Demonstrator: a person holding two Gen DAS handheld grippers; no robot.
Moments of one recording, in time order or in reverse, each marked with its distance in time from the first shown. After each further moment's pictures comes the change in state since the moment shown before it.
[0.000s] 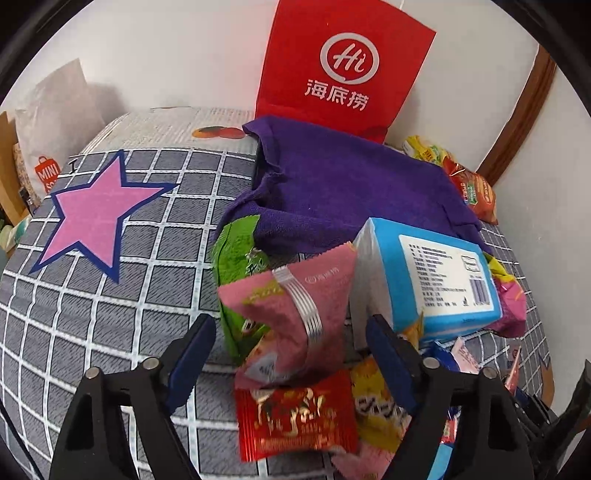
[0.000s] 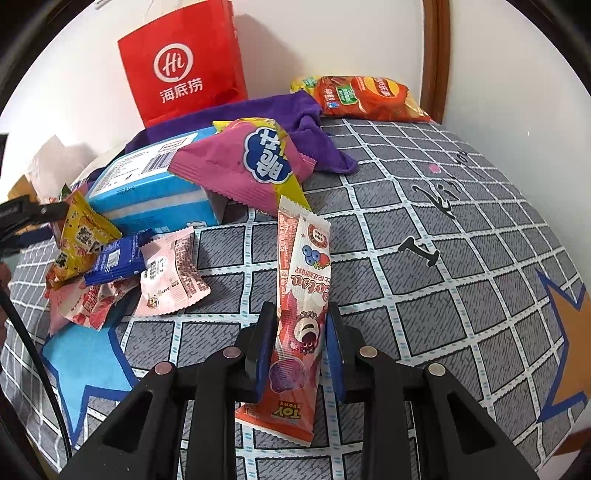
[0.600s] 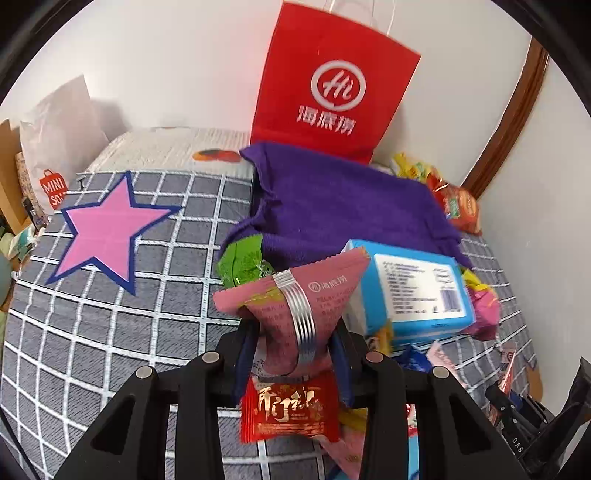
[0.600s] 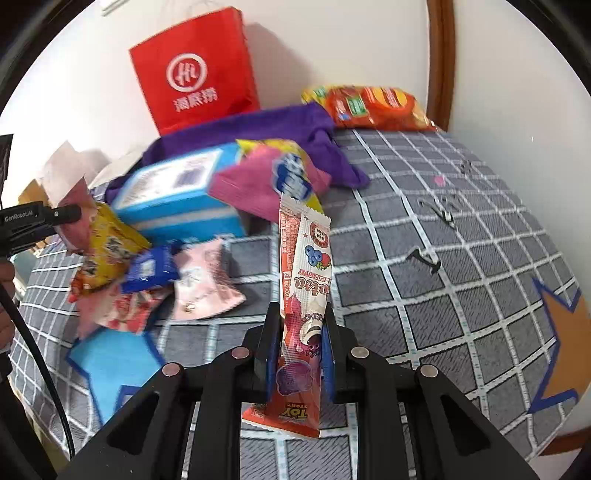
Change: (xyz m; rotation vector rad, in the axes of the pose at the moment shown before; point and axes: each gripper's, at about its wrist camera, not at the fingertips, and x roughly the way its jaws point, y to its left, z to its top) left arm -0.044 0.003 0.002 0.004 -0.061 -0.037; right arm -0.034 0.014 0.008 -0.006 -0.019 0.041
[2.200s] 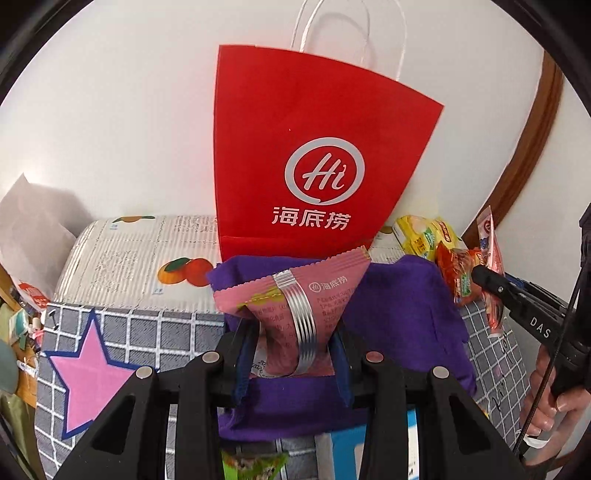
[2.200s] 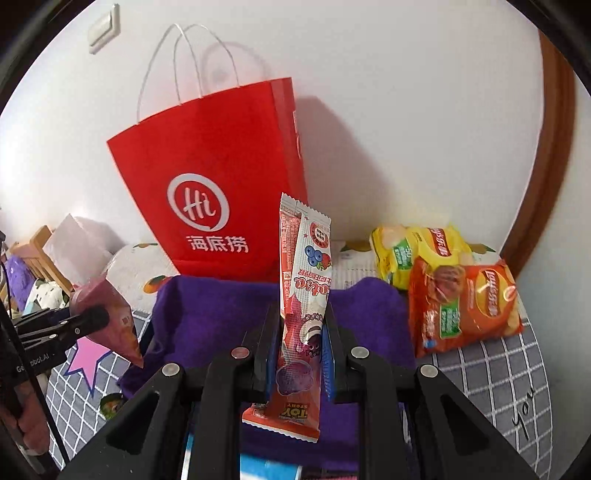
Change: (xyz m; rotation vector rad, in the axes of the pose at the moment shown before) left arm 0.056 -0.036 0.166 0.084 -0.030 0.020; right arm 0.094 0.039 0.283 -0.139 -0.087 0.140
